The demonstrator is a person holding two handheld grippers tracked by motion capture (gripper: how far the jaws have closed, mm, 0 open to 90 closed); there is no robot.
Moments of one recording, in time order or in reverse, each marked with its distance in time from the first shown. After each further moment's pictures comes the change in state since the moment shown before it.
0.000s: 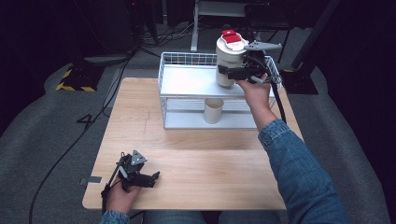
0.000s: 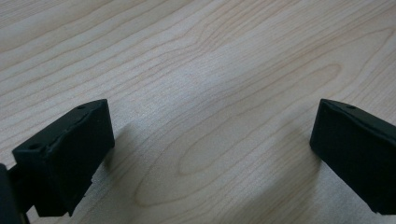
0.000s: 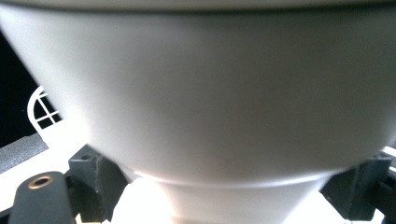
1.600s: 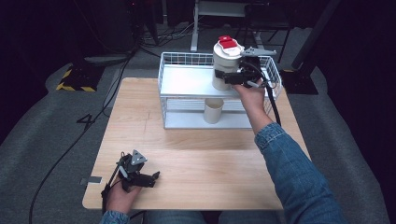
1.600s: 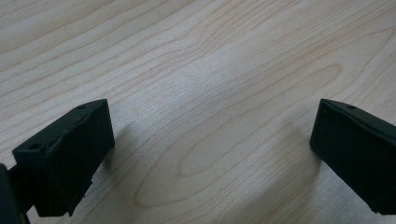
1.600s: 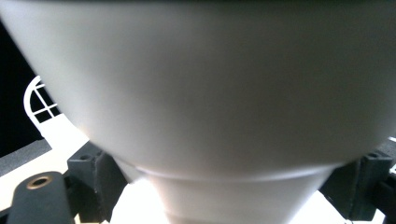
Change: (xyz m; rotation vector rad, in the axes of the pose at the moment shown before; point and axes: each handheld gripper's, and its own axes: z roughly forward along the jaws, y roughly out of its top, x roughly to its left) left arm 0.000 0.000 0.000 0.003 -0.005 -0.001; right arm -0.001 -0.019 0.015 -0.016 0.032 0.027
